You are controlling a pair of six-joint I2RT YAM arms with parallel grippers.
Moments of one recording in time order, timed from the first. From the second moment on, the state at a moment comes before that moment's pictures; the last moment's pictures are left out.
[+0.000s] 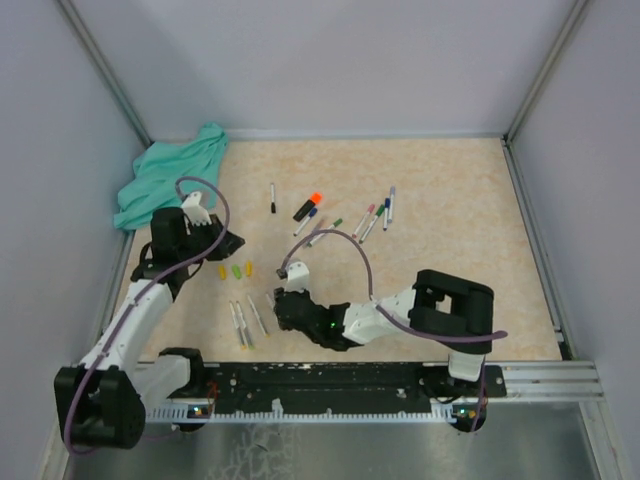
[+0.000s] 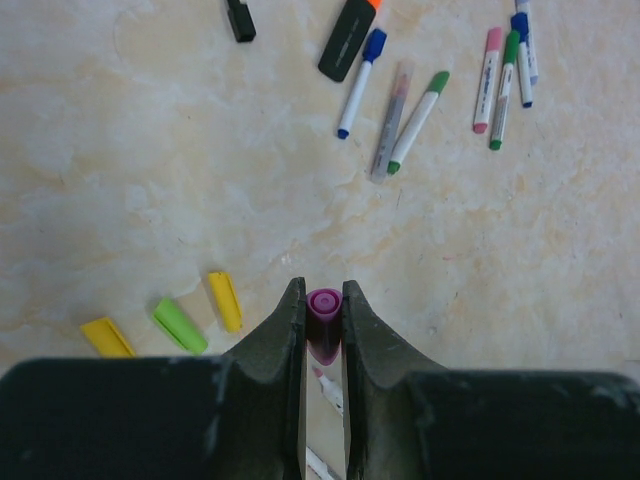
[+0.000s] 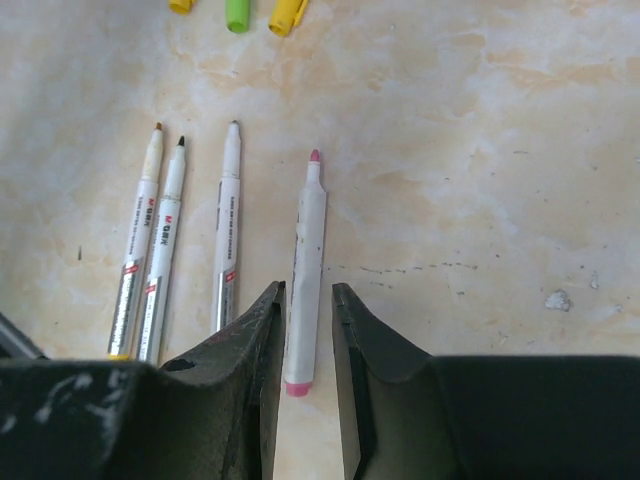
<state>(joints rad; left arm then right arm) -0.08 0.98 0.64 -0.16 0.40 -0.31 1.33 1.80 0.88 0.29 0.52 0.69</state>
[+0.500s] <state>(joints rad) -0.32 1.28 0.73 -0.33 0.24 -0.31 1.33 1.62 0.66 0.62 0.53 0.66</state>
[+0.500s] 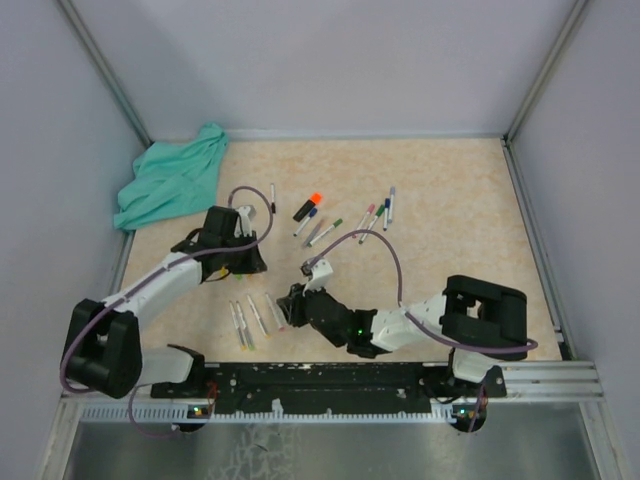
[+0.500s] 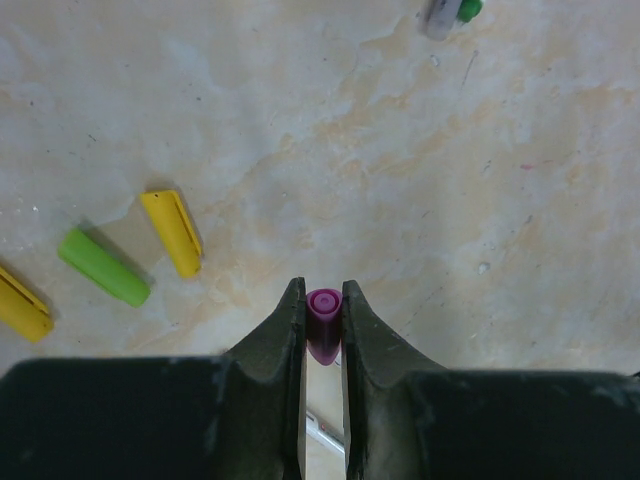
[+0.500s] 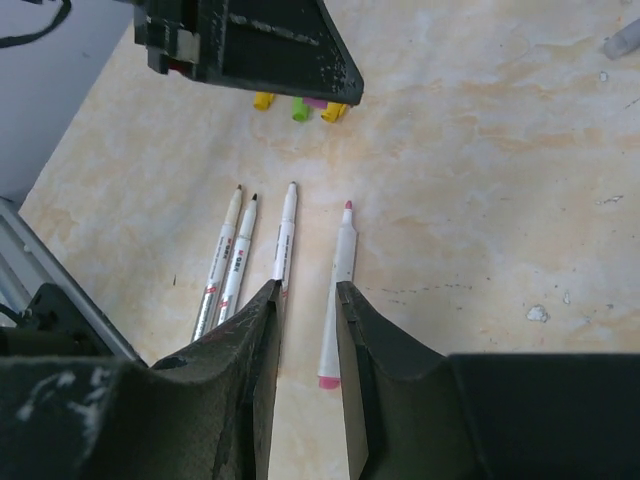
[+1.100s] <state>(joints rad) -0.41 1.57 0.90 -0.49 -0.01 -0.40 1.33 1.57 0.58 0.72 0.59 0.68</state>
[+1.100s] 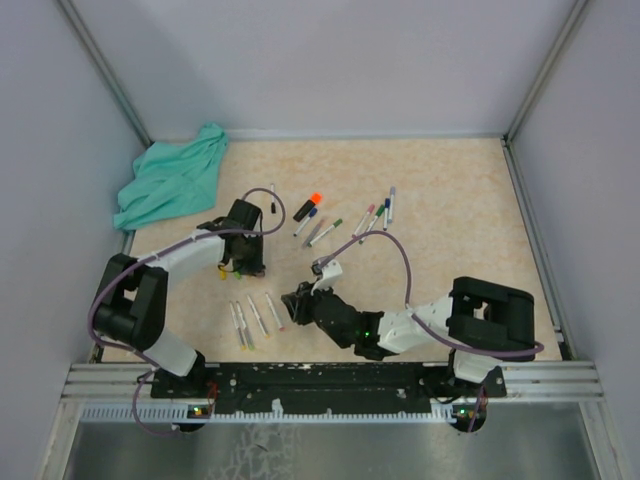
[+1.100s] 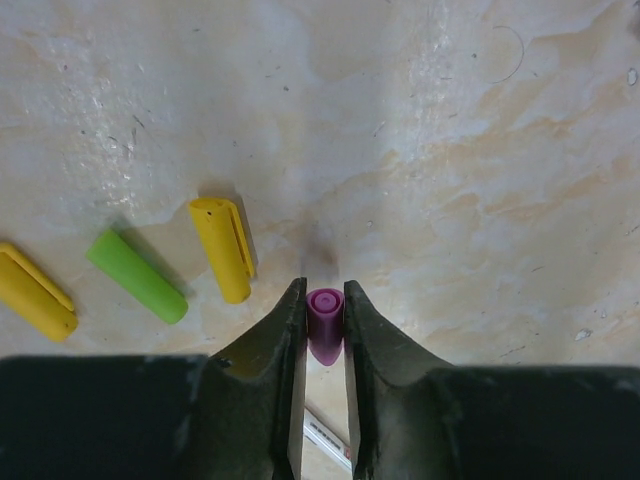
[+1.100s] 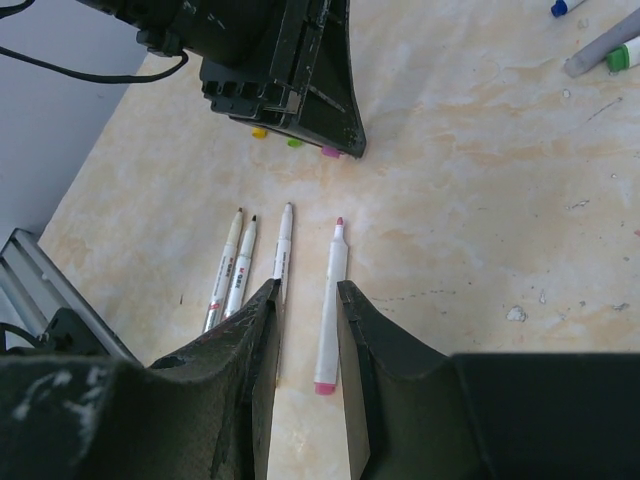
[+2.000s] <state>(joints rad) -0.31 1.47 0.98 -0.42 0.15 -0.31 1.33 1.55 0.51 0.86 0.57 0.64</state>
